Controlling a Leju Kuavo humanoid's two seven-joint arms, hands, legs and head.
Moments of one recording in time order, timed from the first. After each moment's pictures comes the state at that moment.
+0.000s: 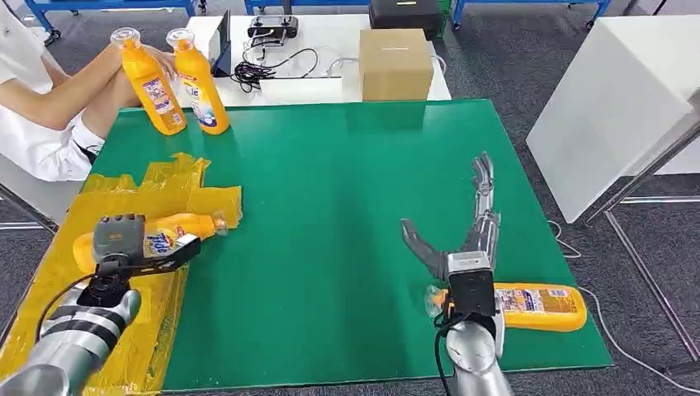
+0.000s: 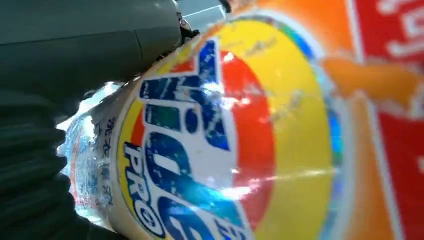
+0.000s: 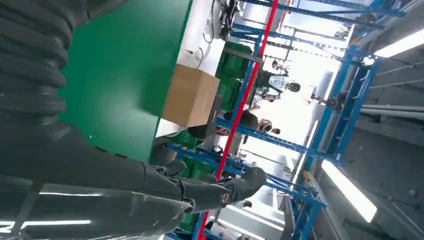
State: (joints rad) left arm -0.55 0.22 -0.20 -0.65 -1.57 0.28 0.34; right arm -0.04 0.20 0.14 -1.69 0.37 -0.31 -0.40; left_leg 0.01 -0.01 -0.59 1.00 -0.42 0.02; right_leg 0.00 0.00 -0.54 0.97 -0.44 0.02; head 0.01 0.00
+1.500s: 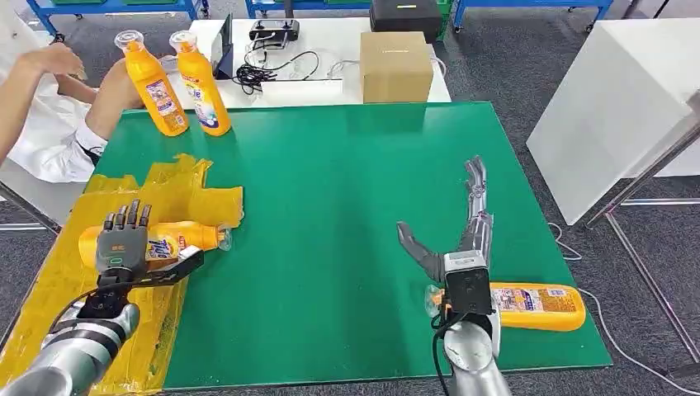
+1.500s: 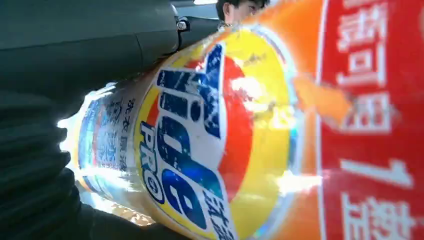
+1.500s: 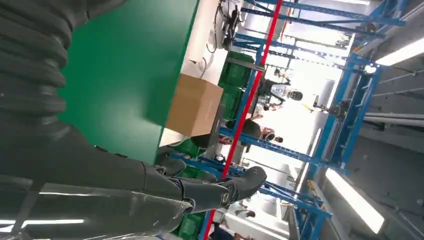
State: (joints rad) left arm -0.53 0.17 -0.11 -0.51 -1.56 0.58 0.12; right arm -0.04 0.18 0.17 -1.65 0.33 -0.31 -0.40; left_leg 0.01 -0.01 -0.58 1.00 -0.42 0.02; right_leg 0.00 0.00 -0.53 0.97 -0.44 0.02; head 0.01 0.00
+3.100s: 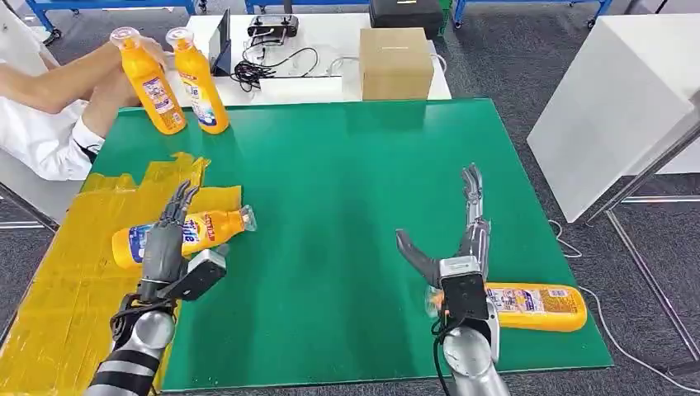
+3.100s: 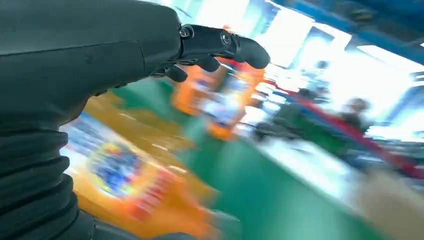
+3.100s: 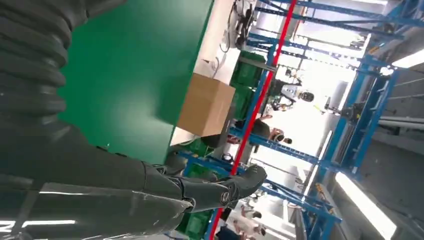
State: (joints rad) left arm -0.18 0.00 -0.07 -1.31 -0.76 0.39 -0.46; right arm -0.01 0.16 0.17 -1.65 0.35 -0.32 -0.40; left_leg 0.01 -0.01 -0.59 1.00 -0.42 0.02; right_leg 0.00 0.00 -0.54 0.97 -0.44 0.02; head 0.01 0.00
